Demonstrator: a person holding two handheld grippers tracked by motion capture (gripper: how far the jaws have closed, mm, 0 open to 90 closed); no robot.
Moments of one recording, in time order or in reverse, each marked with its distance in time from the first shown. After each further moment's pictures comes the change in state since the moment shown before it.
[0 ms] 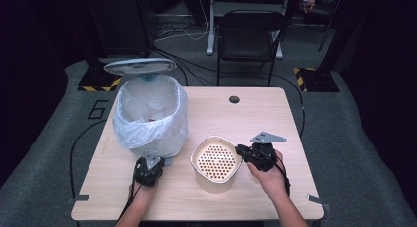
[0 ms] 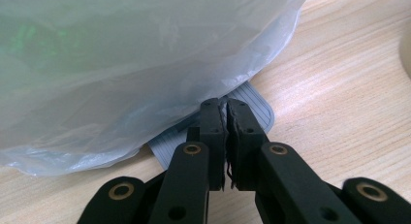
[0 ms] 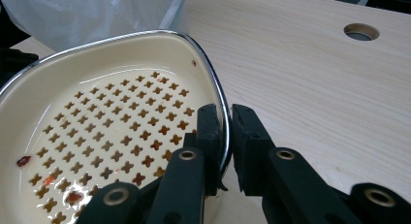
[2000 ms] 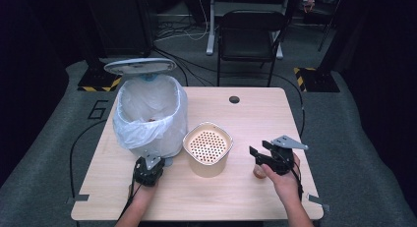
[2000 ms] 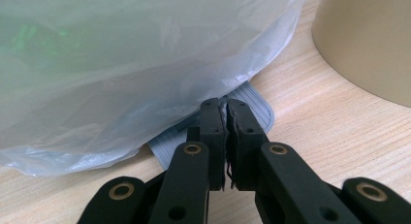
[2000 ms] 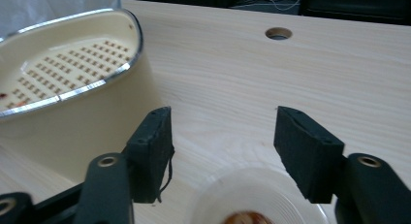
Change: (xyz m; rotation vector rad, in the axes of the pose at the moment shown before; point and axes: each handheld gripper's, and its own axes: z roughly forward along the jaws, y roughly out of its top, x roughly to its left) left arm 0.000 0.000 0.001 -0.008 -0.001 -0.006; right arm -0.030 -0.020 -0.021 -0.114 -0.143 0.103
